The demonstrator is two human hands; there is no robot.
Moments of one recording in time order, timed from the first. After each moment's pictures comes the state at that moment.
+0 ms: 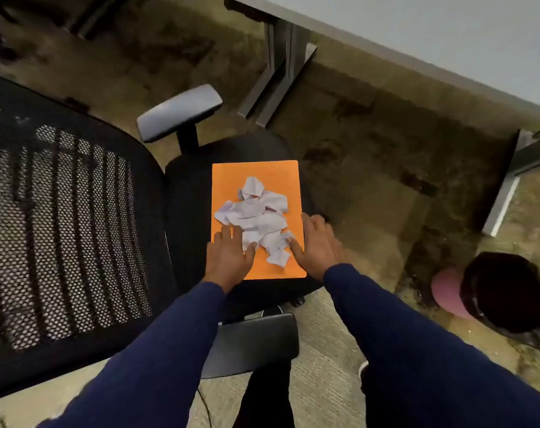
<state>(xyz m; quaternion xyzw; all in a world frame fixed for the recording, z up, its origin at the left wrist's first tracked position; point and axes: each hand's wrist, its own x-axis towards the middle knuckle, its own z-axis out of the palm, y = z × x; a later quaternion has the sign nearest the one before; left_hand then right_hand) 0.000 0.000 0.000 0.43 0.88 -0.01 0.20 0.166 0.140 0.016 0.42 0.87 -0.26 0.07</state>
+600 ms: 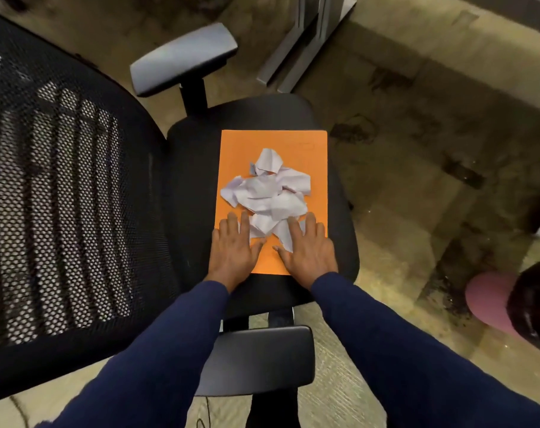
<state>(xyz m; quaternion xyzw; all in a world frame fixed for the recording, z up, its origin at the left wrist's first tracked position) -0.011 -0.015 -0.101 0.44 0.88 -0.05 0.15 0.132 0.102 -0.096 0.35 0.92 -0.13 0.11</state>
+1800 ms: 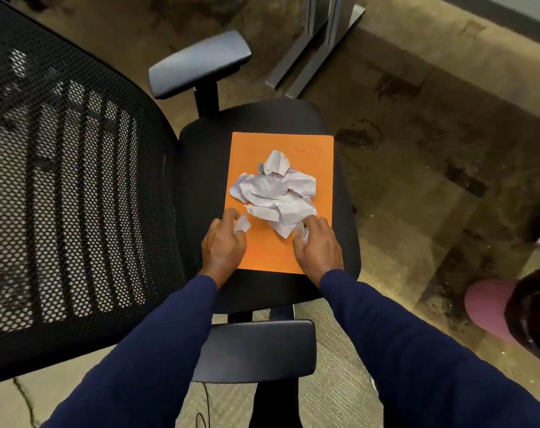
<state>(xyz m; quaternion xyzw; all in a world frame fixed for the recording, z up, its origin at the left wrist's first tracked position) -0.029 -0.024 -0.068 0.27 0.92 0.19 0.20 0.131 0.107 -0.063 0.44 0.83 -0.35 -0.02</state>
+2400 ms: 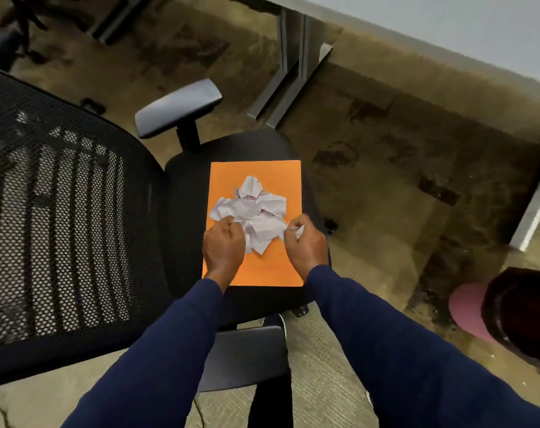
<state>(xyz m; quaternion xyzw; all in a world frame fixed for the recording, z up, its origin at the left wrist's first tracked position) 0.012 0.043 -0.004 0.19 0.90 0.36 0.17 0.145 0.145 -0.012 0.52 0.70 -0.49 -0.09</state>
